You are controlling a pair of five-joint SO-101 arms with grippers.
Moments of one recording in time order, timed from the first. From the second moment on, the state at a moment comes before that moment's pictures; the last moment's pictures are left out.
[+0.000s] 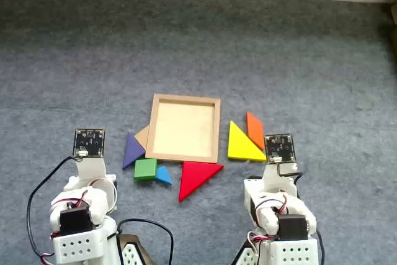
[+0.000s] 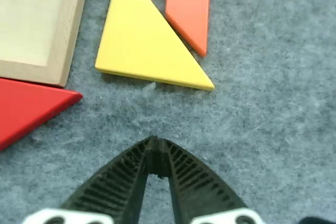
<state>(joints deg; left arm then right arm) -17.3 -102.3 96.0 75.5 -3.3 -8.2 -103.7 95.9 70.5 4.8</state>
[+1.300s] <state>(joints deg) -17.3 -102.3 96.0 75.5 -3.3 -8.4 -103.7 95.9 70.5 4.8</state>
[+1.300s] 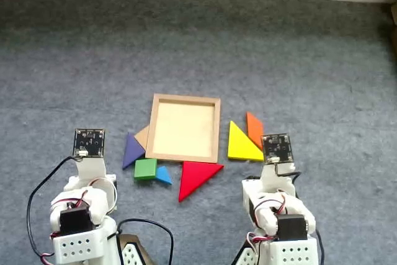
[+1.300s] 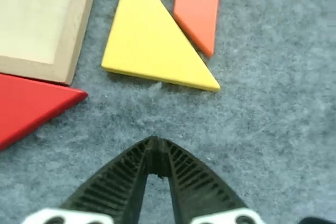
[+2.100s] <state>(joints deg) -17.3 -102.3 96.0 75.5 -3.3 -5.8 -72.8 54.0 78.5 23.9</state>
